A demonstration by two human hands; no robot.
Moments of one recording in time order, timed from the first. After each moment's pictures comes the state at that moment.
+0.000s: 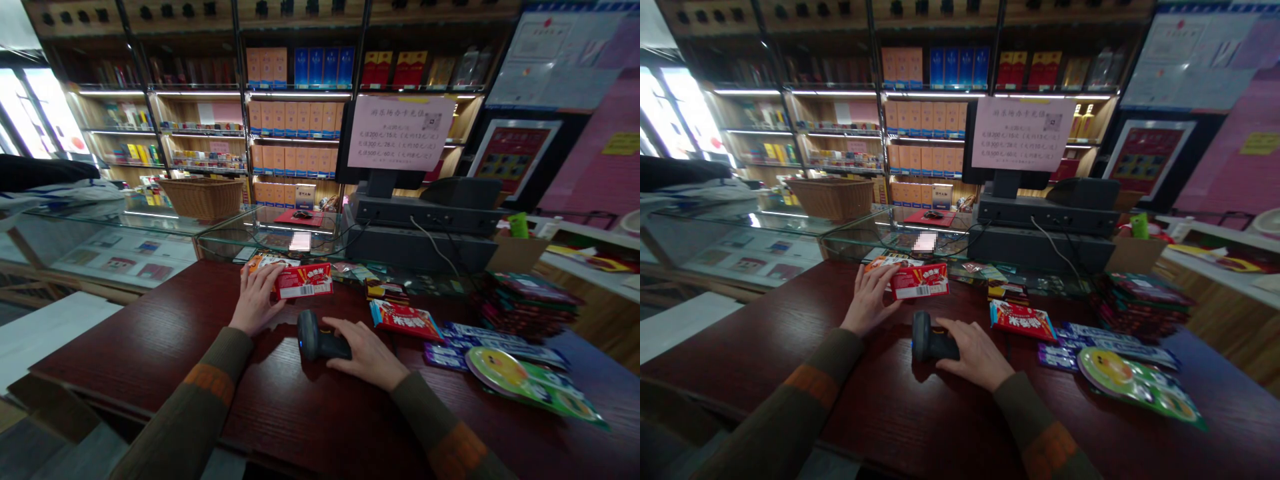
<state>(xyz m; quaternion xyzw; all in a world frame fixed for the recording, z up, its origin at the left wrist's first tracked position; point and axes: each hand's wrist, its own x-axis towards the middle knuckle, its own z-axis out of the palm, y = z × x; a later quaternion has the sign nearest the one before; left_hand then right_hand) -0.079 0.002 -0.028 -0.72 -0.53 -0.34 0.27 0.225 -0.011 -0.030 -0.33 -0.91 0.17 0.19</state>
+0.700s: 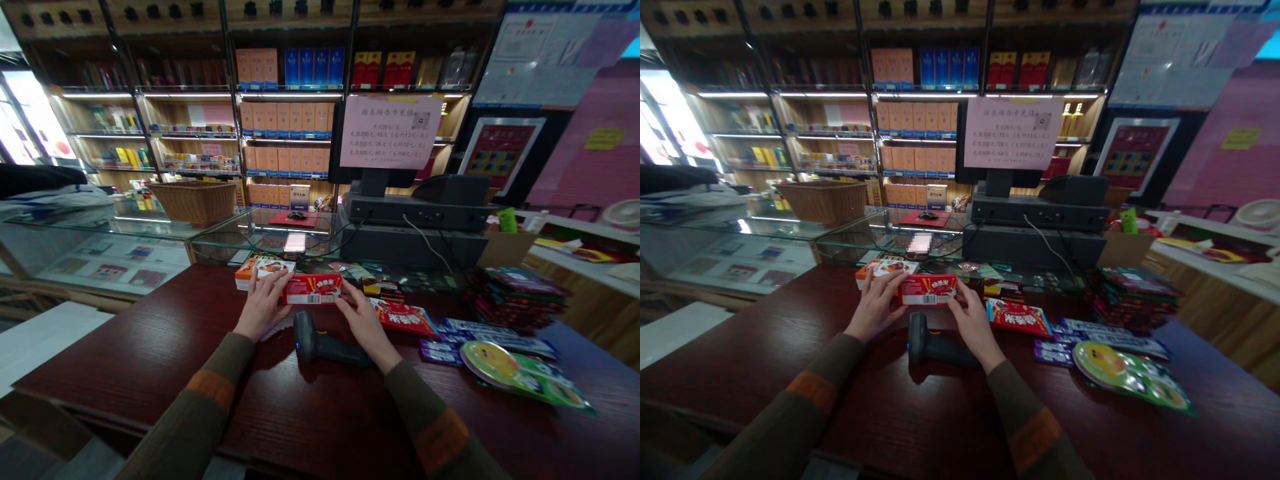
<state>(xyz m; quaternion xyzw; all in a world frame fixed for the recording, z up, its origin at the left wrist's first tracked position) -0.062 0.008 -0.027 -0.77 -0.48 -0.34 0.26 0.200 0.032 -0.033 -0.40 -0.66 0.37 0.52</state>
